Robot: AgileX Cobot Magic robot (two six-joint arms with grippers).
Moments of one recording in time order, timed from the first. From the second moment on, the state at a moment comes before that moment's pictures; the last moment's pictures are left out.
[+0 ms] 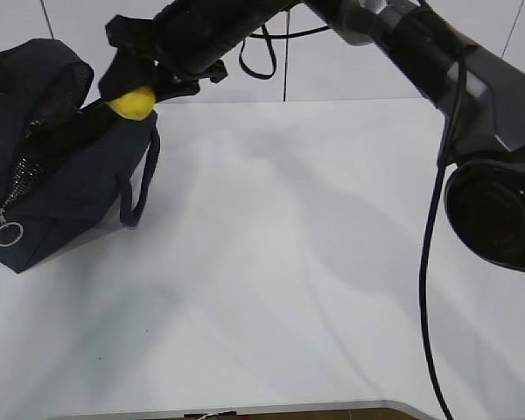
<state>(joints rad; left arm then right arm) 0.12 1.86 -1.71 -0.59 1.23 0.34 0.53 2.54 -2.75 0.70 1.25 -0.18</state>
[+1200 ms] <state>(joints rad) 0.12 1.86 -1.71 -0.59 1.23 0.34 0.57 2.66 -2.75 0.98 0.95 -0.19</state>
